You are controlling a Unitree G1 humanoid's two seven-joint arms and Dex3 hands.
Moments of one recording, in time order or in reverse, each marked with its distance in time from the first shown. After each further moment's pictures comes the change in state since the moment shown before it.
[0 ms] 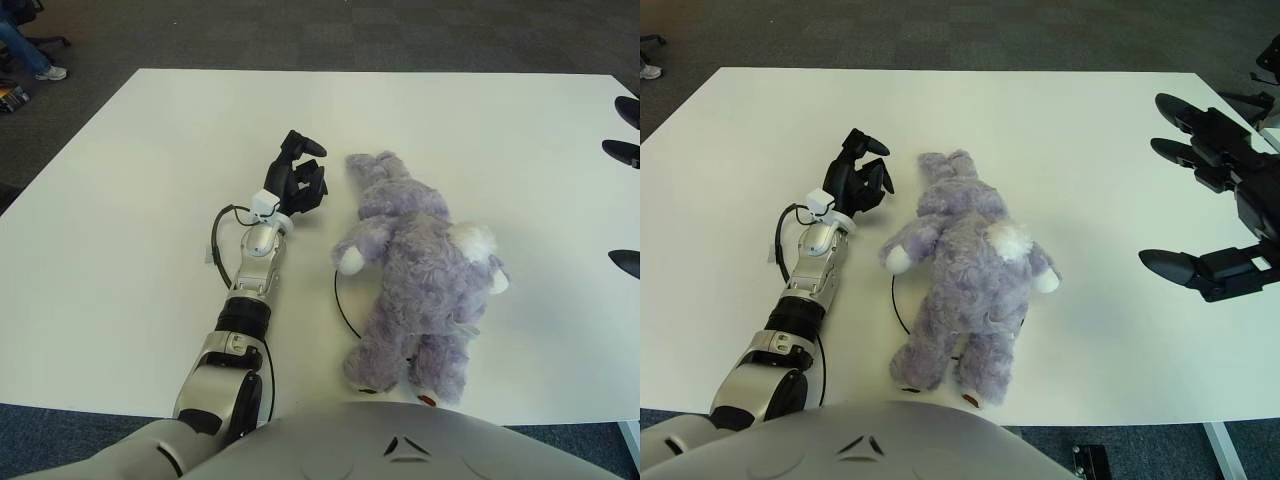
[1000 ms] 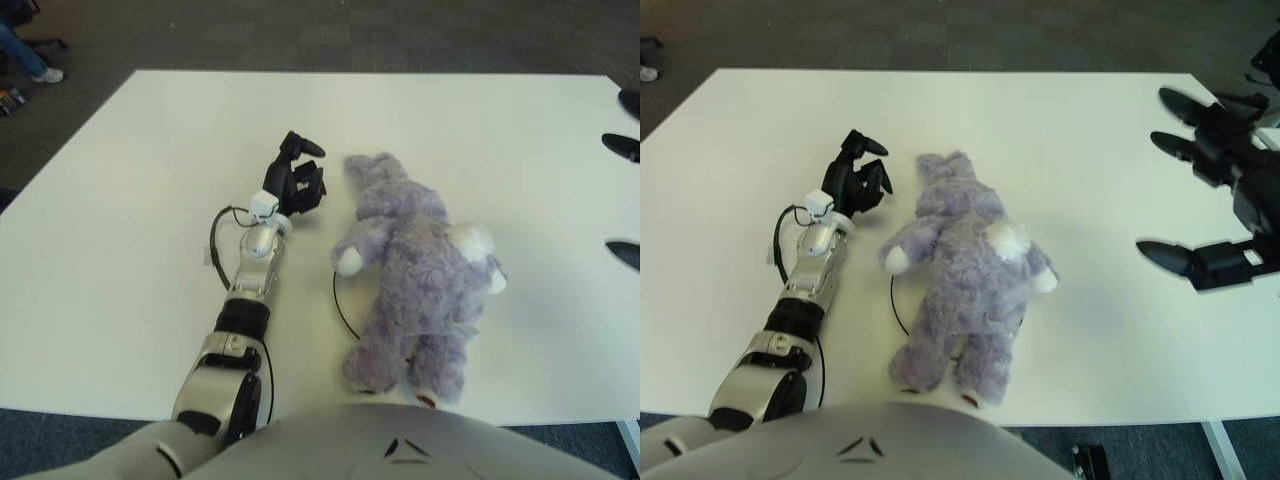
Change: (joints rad) left arm -0.003 0.005 0.002 -0.002 0.003 -0.005 0.001; right arm -0.163 0.221 0.170 0.117 -0.050 -0.014 -0.216
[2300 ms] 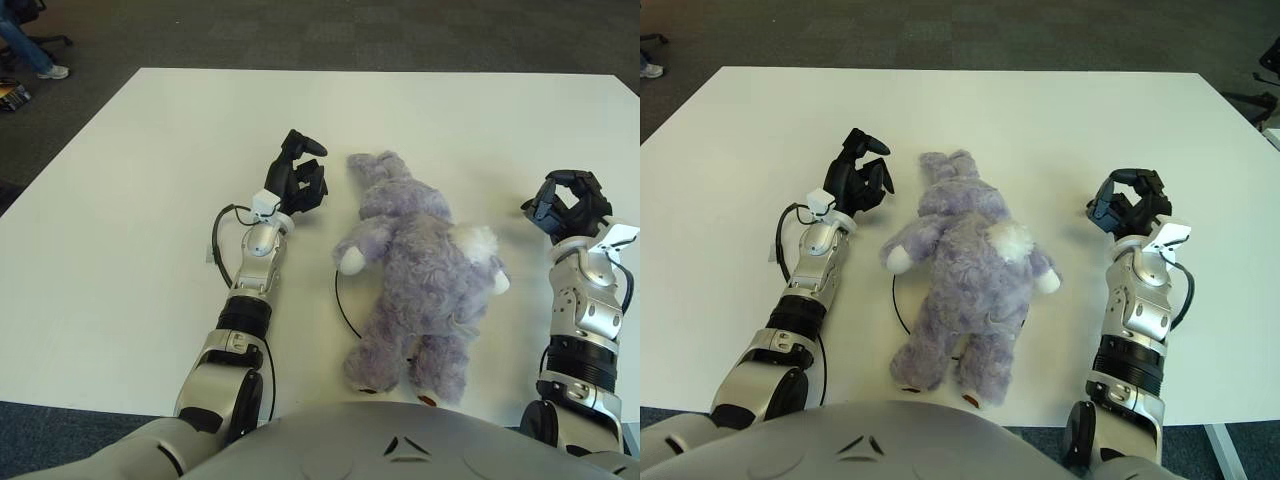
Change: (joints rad) left arm -0.007 0.002 0.001 0.021 0.001 -0.014 0.001; right arm -0.326 0.389 0.215 0.739 -0.076 -0.203 -0.412
